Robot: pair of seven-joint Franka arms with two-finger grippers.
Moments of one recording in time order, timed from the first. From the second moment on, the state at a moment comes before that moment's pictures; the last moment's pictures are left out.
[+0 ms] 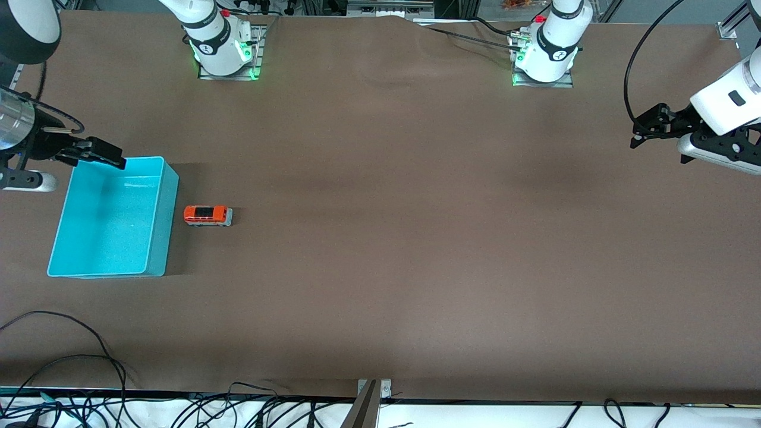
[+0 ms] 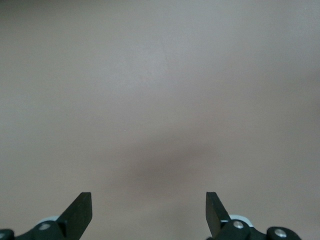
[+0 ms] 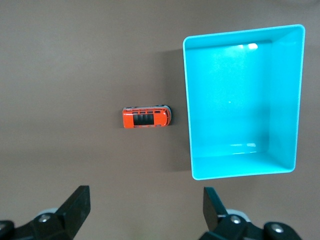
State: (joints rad) left arm -0.04 -0.03 0.04 -1.70 -0.02 1.62 0.29; right arm -0.01 0.08 0.01 -1.64 0.01 1.63 0.06
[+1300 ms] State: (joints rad) left arm -0.05 -0.05 -0.04 -1.66 0.19 1.57 0.18; right arm 0.00 0.08 0.06 -2.11 0.01 2.19 0.16
